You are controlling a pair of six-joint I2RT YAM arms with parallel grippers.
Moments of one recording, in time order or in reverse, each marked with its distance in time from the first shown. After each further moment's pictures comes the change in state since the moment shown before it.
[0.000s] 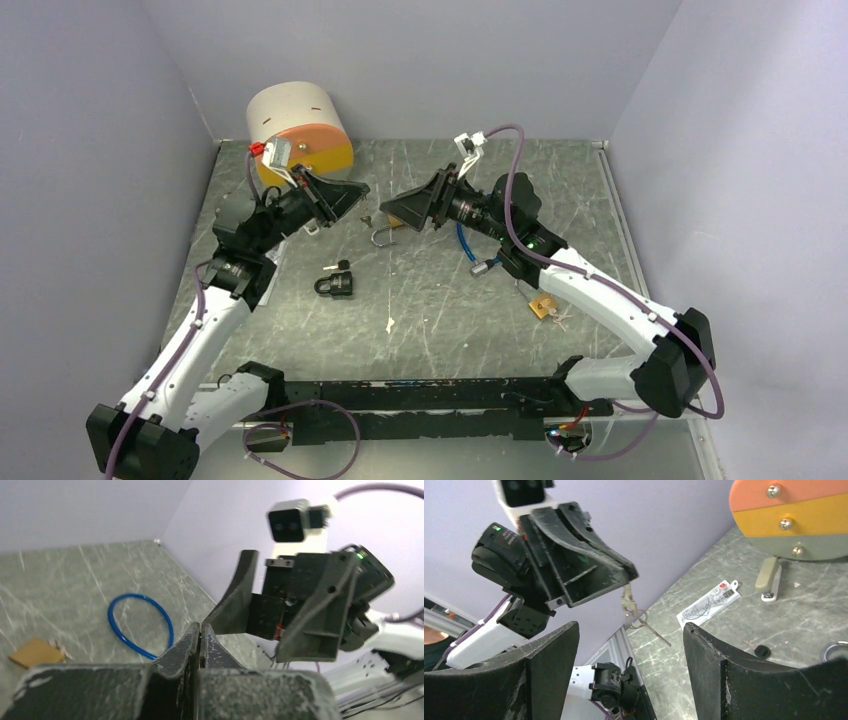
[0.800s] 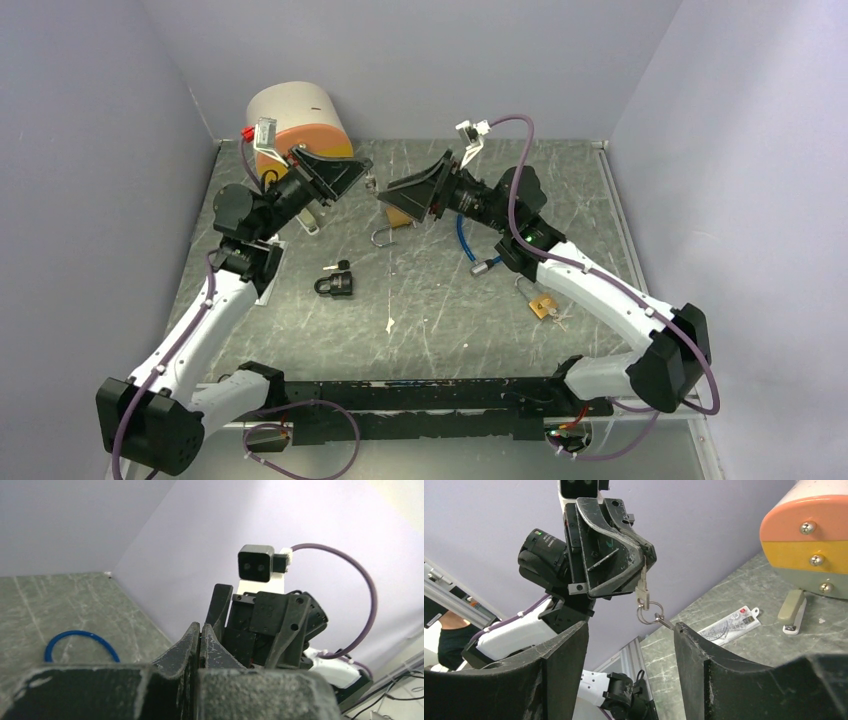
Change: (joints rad) left arm -0.001 0.096 0.063 0.257 0.019 -0.206; right arm -0.013 0.039 0.058 0.130 -0.084 0.036
